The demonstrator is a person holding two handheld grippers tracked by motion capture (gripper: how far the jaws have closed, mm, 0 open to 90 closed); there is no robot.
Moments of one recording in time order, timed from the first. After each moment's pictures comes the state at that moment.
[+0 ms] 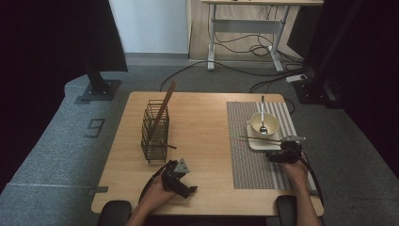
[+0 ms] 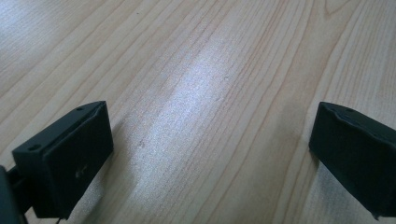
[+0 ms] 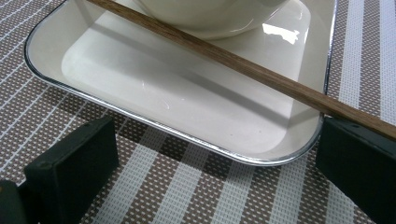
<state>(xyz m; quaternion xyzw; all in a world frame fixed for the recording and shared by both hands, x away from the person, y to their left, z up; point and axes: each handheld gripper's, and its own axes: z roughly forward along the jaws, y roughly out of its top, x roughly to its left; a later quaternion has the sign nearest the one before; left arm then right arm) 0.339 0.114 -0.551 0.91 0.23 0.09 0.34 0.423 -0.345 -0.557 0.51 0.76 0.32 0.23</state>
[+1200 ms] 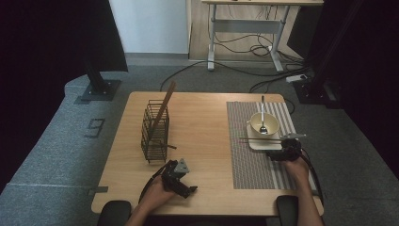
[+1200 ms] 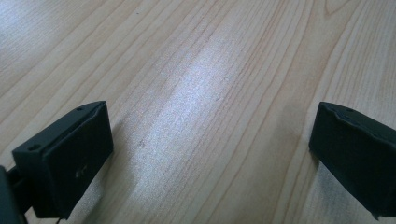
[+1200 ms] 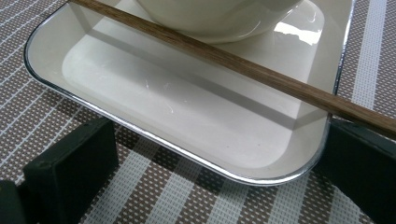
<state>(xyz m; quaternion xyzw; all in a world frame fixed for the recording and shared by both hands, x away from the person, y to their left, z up) 0.339 0.114 -0.551 0.91 0.23 0.08 0.34 0.434 -0.352 -0.558 0.49 0.78 0.33 0.21</state>
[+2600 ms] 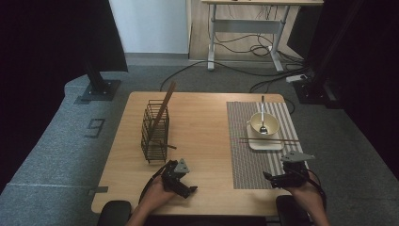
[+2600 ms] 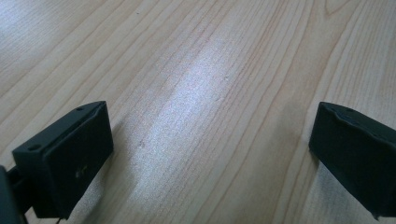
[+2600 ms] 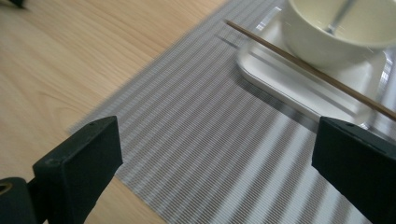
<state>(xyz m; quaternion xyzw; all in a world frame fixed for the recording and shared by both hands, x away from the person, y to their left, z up) 0.339 0.114 -0.551 0.91 0.23 0.09 0.34 0.307 -0.299 -0.472 0.40 0.82 0.35 0.21</state>
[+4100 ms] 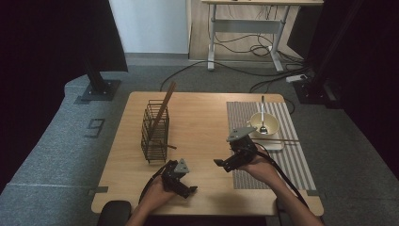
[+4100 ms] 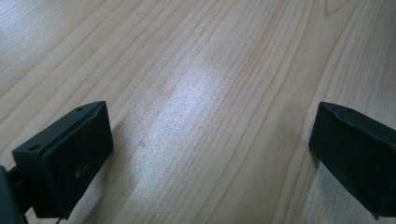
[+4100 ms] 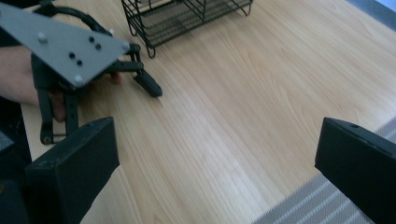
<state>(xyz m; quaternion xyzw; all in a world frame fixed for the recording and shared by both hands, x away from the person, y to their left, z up) 0.339 0.114 -0.550 0.91 0.23 0.08 0.34 0.361 -0.149 -0.415 0.25 0.88 0.39 0.13</state>
